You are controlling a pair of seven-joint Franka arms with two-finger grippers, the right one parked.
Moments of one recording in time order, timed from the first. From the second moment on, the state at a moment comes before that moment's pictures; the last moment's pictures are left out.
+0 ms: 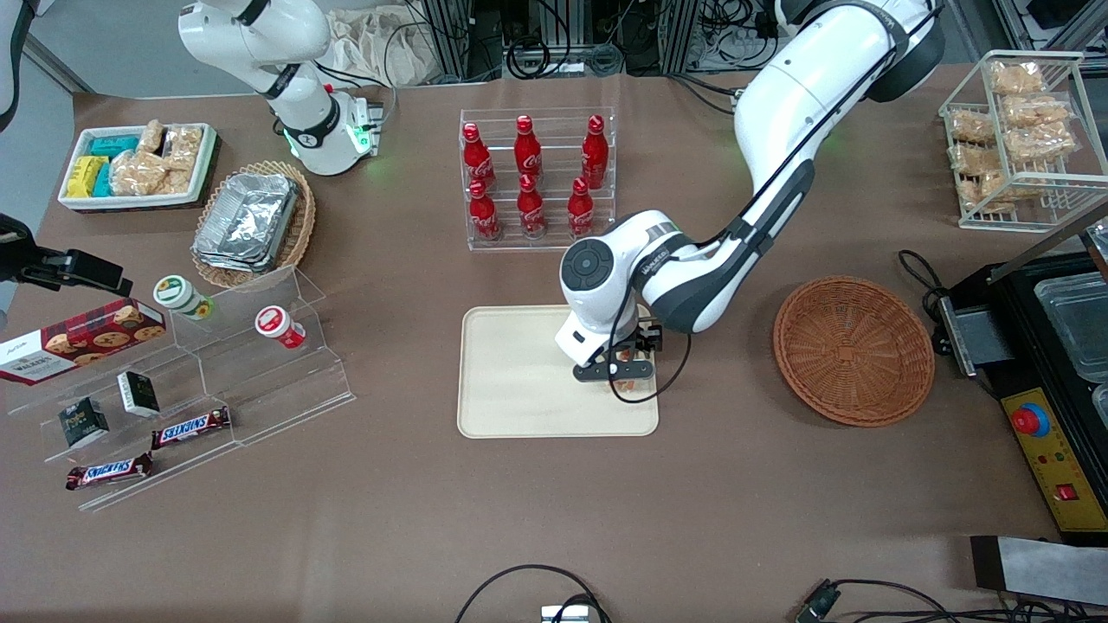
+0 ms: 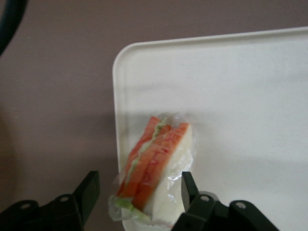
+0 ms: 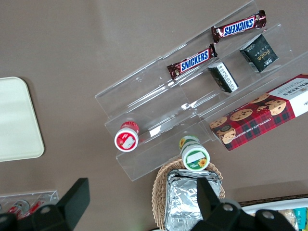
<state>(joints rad) -0.30 0.73 -0.51 -1.49 0.57 1.96 -0.96</state>
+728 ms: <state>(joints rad) -0.24 0.60 -0.51 -1.41 0.55 1.85 -0.98</state>
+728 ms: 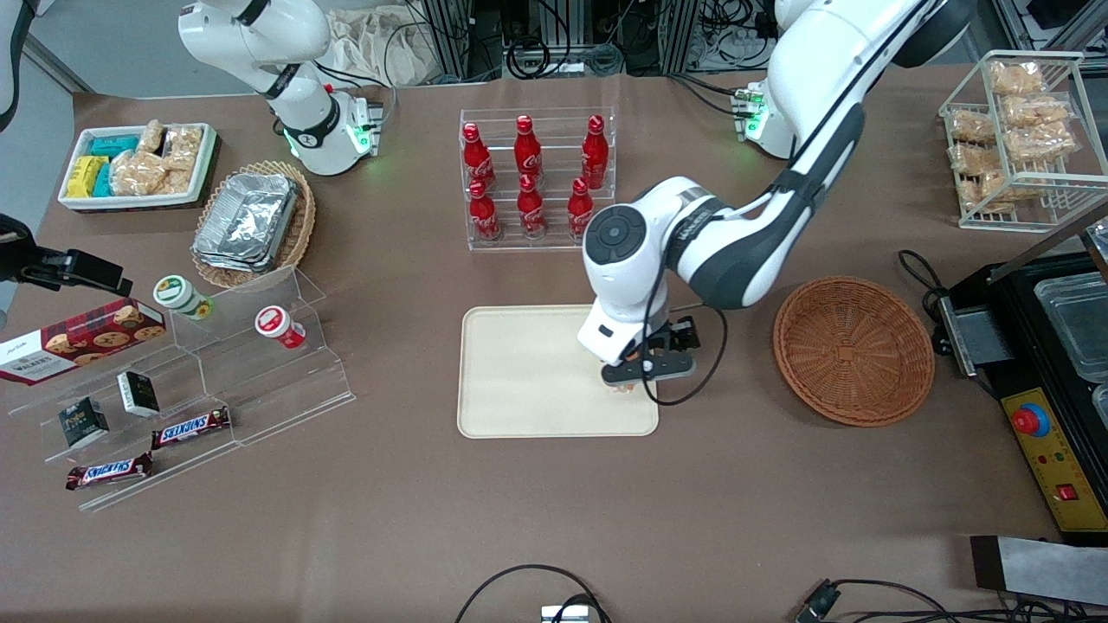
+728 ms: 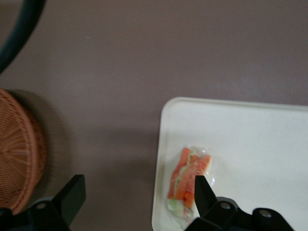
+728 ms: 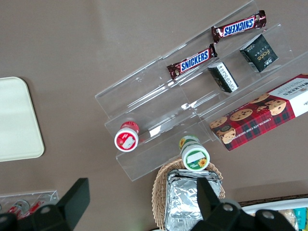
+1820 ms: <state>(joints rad) -0.06 0.54 -0.51 -1.20 0.46 1.60 -0.73</state>
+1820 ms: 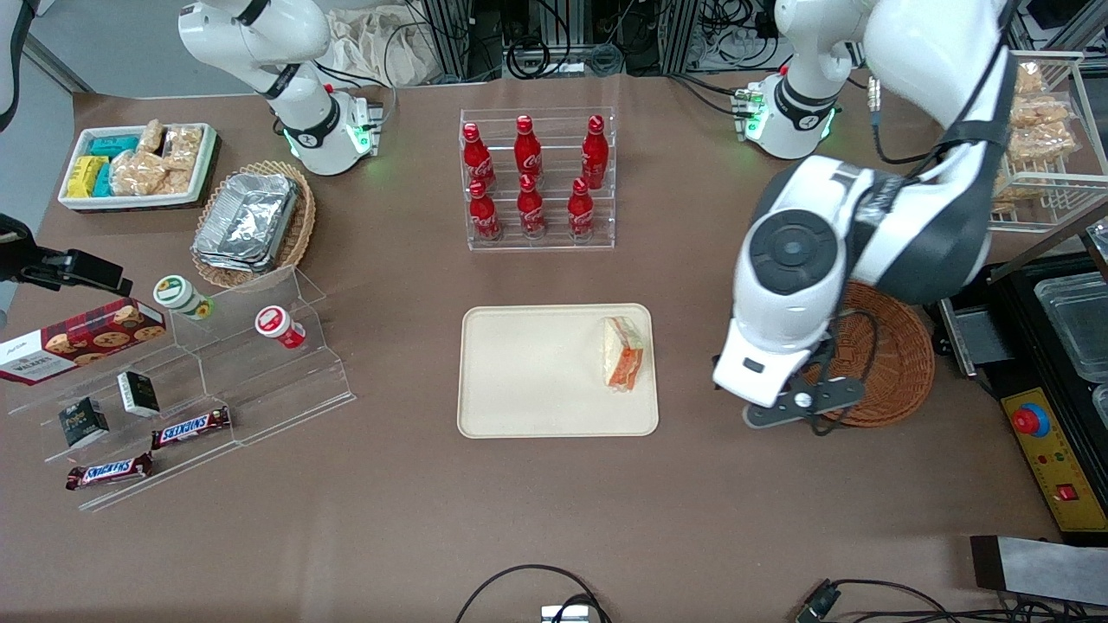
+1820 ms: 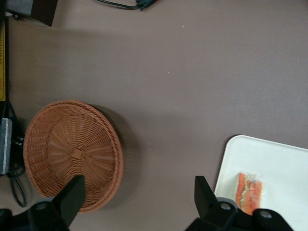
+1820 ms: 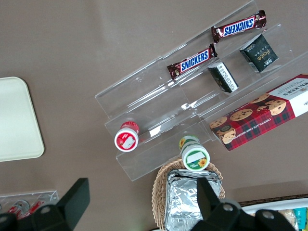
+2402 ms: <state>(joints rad) 0.05 0.40 -0.45 -1.22 0.34 1.56 -0.51</state>
